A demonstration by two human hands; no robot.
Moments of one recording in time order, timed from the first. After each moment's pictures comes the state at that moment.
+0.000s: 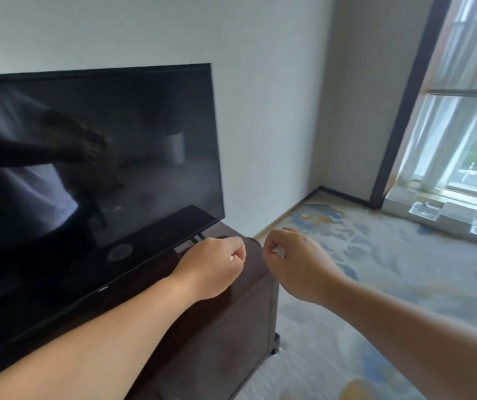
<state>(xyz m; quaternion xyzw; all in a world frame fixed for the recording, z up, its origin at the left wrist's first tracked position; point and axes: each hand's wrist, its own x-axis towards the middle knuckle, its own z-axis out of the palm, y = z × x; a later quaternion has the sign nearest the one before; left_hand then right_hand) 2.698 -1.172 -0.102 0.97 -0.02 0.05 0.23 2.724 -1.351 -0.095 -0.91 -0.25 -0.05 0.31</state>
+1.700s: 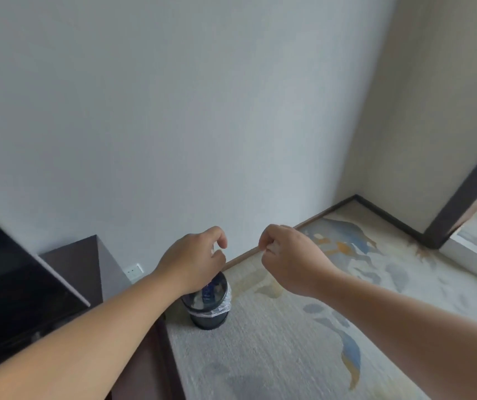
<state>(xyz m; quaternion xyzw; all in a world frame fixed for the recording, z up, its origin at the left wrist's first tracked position) 3.305 -1.317 -0.166 0.97 0.13 0.04 0.22 3.393 -1.506 -0.150 -0.88 -0.34 0.11 0.31</state>
